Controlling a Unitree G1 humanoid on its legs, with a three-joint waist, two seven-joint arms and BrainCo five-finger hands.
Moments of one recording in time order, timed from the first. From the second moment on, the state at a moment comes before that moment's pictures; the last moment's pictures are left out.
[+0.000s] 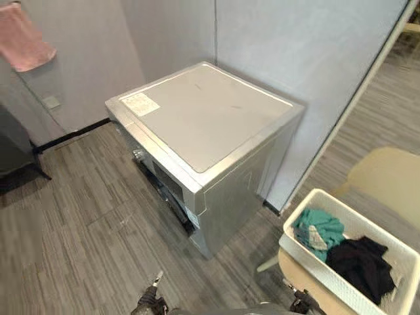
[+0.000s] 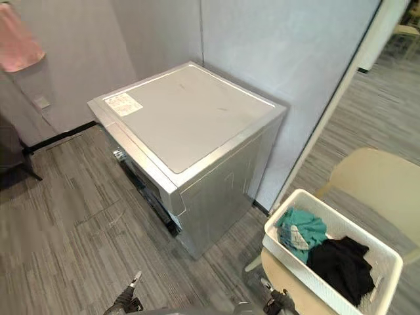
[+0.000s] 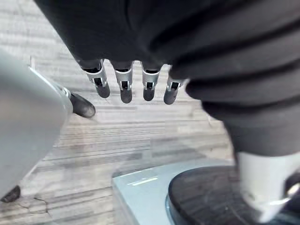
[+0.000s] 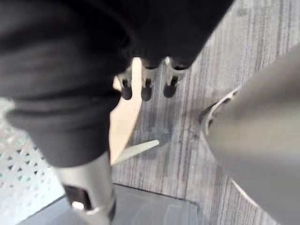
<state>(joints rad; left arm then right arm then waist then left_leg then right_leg) 0.03 -0.07 0.56 1.05 -0.15 0.00 0.04 0.04 0.05 -0.54 0.96 0.19 0.05 -0.07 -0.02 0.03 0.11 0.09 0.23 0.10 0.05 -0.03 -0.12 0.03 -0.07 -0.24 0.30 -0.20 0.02</state>
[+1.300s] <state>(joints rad) -0.01 -0.01 0.15 1.05 0.02 -0.01 0.07 0.03 -0.02 0.52 0.50 0.00 -0.03 0.18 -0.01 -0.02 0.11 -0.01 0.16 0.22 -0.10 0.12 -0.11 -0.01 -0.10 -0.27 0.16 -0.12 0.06</state>
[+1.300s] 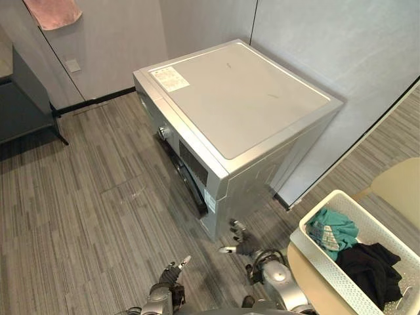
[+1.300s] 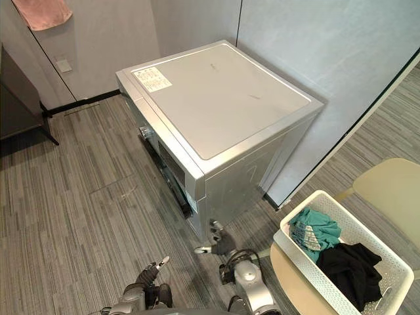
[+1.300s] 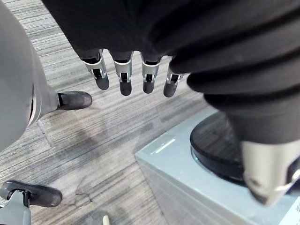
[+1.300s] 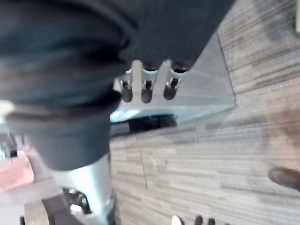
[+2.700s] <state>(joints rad) -0.12 0.01 0.14 0.89 -0.17 -0.01 0.20 -0.72 0.12 0.27 0.29 0.46 -0.11 -0.22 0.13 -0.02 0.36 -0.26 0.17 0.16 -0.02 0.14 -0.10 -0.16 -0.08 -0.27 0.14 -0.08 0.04</state>
